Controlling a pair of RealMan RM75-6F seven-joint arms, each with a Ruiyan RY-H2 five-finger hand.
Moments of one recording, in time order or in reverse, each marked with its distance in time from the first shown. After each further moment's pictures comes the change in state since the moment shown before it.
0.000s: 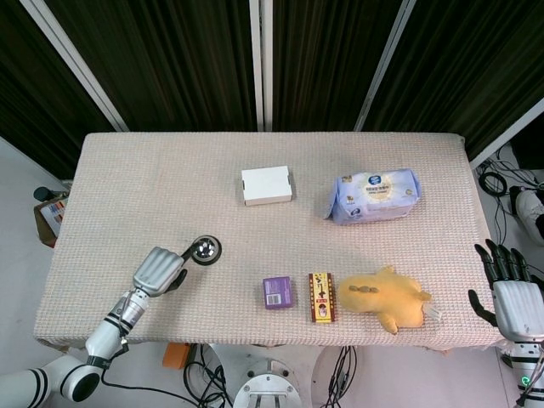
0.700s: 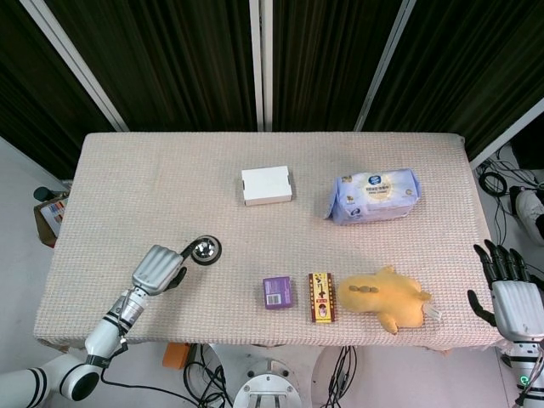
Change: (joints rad) left arm -0.002 0.003 -0.005 0.002 0.004 0.004 -0.005; right arm 0.003 -0.008 -0.001 0.008 0.005 -0.011 -0.002
